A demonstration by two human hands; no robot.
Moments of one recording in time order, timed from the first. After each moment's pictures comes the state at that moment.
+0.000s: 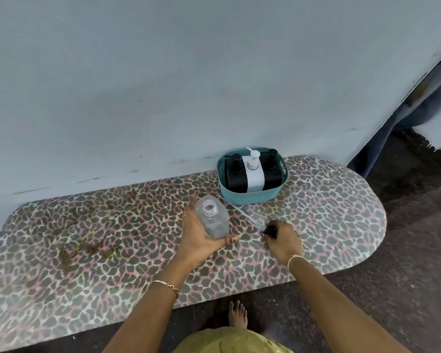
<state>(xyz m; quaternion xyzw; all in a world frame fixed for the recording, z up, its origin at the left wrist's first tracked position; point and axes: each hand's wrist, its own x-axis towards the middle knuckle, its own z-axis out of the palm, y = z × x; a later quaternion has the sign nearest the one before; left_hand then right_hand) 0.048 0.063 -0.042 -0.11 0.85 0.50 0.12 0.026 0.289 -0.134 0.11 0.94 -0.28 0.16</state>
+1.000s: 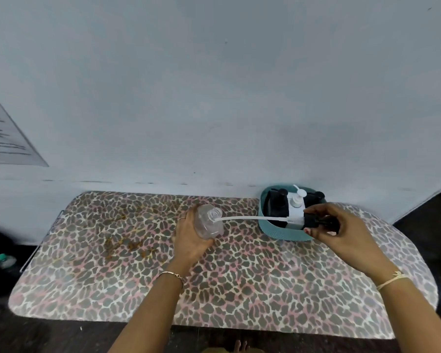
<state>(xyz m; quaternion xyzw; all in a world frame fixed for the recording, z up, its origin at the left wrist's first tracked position) 0.032 -0.030 -0.049 -0.20 0.91 0.37 -0.04 -0.012 0.286 0.054 -0.14 0.88 -0.45 0.05</state>
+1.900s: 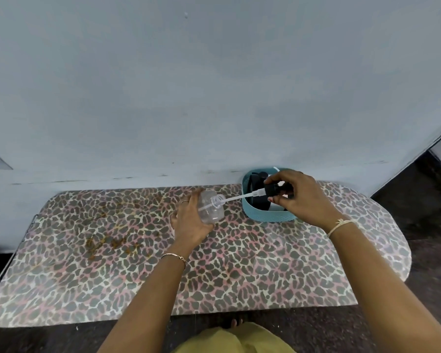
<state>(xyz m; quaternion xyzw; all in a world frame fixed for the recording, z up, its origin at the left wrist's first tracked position) 0.003 0.004 -0.049 -0.16 0.93 0.33 0.01 -0.046 0.256 0.054 -0.20 0.92 -0.35 0.03</state>
